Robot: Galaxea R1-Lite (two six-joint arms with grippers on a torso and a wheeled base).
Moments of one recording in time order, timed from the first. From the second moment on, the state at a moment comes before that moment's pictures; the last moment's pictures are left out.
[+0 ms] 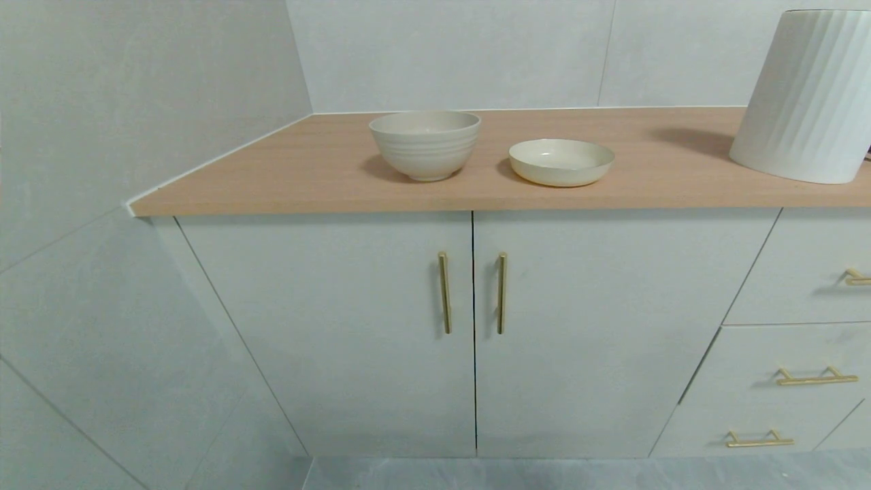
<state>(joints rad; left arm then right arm) 0.01 0.00 0.00 0.00 0.03 -0.01 0.00 0.00 0.00 0.00 0.05 0.00</state>
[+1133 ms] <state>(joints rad) 0.01 0.00 0.00 0.00 0.03 -0.01 0.24 0.80 -0.39 -0.20 0.34 0.03</state>
